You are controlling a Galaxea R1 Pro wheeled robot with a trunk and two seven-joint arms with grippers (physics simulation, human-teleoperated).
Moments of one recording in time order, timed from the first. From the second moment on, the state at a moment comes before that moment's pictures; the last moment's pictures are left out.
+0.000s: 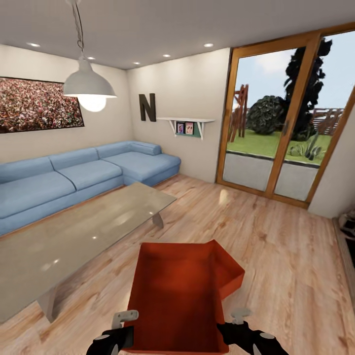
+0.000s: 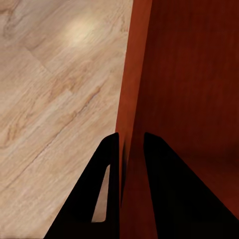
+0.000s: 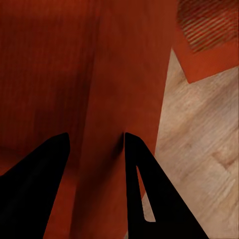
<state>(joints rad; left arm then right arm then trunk) -0.22 -0.13 0.09 -0.85 -0.01 0.42 0.09 -0.38 -0.03 0.01 -0.47 -0.02 0.11 0.36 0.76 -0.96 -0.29</state>
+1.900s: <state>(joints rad) -0.22 -0.12 0.10 -0.85 -0.02 0.42 0.08 -0.38 -0.03 0.01 -0.46 -0.02 0.11 0.36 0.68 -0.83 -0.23</state>
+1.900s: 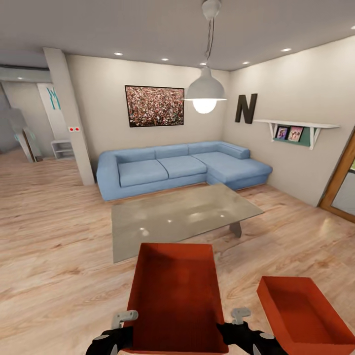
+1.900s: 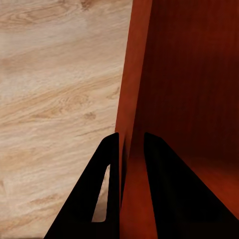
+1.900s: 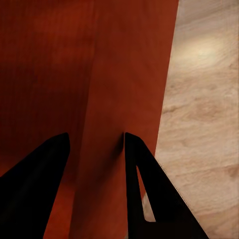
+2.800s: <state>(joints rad) -0.22 -0.12 0.10 -0.85 -0.02 0.42 0.08 -0.38 -0.03 0.01 -0.46 -0.02 0.11 0.36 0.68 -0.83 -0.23</state>
